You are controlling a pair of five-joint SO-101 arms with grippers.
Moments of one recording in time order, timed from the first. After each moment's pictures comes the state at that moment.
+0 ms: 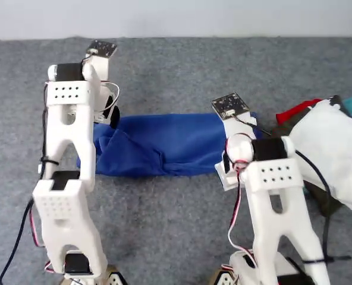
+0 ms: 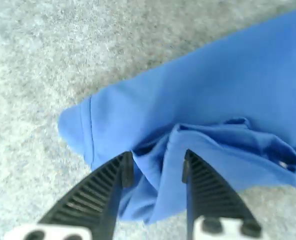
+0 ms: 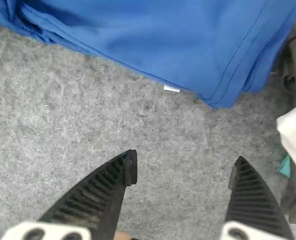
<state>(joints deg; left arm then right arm) -4.0 30.4 -34.5 99.3 -10.3 -10.3 -30.3 29.7 85.7 12.9</state>
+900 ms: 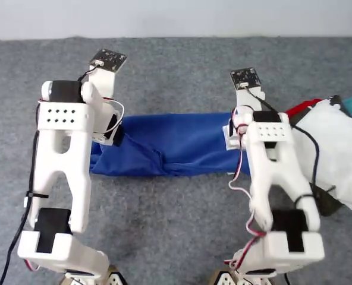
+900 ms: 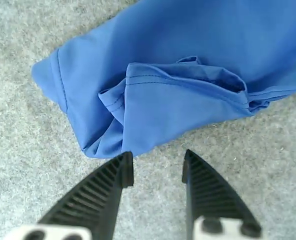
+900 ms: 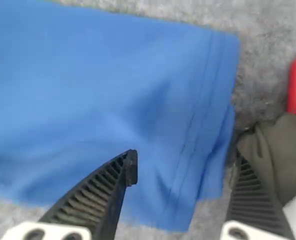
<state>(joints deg) -0.5 4.0 -8.8 99.3 -11.4 -2.7 4.4 17.1 57.1 9.5</state>
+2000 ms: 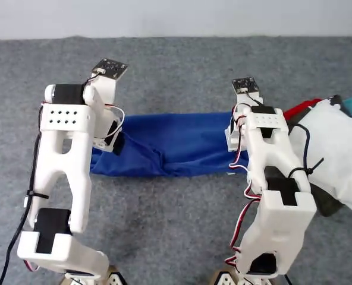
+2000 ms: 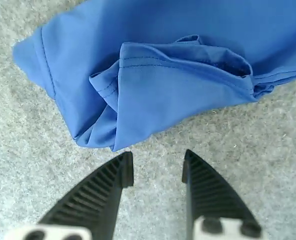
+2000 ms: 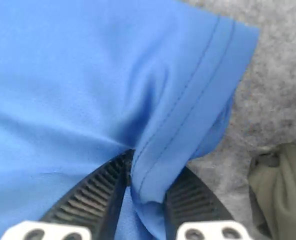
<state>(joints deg) -0.6 3.9 -4.2 99.3 -11.4 -0.9 23.4 6.3 57.1 9.5</state>
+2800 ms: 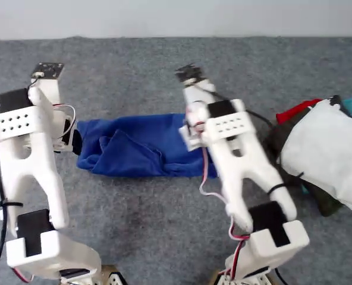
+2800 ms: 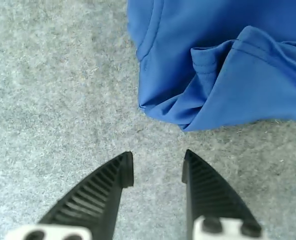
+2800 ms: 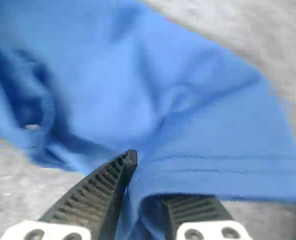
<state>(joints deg) -18.5 3.6 -4.1 99.3 -11.4 -23.4 6.1 5.4 66.8 9.5</state>
